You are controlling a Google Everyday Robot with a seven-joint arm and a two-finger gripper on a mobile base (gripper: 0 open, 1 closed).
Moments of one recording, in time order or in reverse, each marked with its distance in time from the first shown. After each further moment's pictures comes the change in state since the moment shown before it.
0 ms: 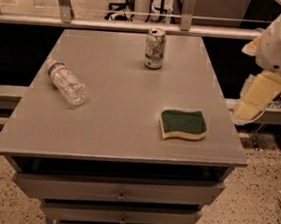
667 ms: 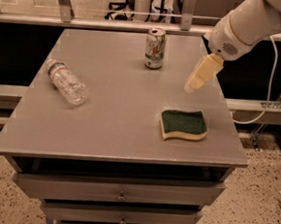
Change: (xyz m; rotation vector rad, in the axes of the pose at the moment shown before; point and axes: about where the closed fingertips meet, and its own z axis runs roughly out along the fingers) arm -0.073 -0.091 0.082 0.060 -0.218 0.053
